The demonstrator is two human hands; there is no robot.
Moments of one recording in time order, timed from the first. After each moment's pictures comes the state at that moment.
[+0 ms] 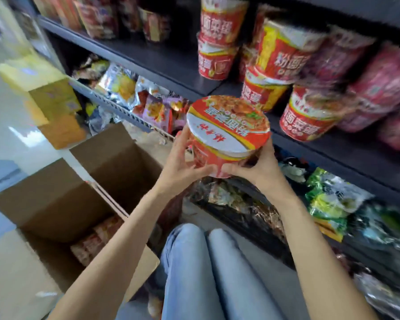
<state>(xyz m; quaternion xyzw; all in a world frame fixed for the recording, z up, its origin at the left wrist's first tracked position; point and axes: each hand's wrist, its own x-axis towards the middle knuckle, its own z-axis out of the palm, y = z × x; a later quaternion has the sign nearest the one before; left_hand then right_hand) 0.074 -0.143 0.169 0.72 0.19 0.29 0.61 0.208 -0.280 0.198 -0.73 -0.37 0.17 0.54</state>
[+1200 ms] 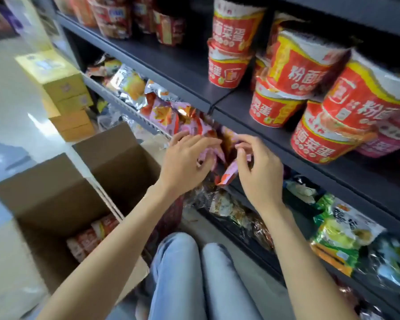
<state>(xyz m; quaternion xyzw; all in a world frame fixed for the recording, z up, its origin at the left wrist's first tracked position) 0.102 -0.123 0.172 0.88 0.20 0.39 0.18 0.222 -0.243 0.195 -0.76 -0.51 -0.09 0.40</state>
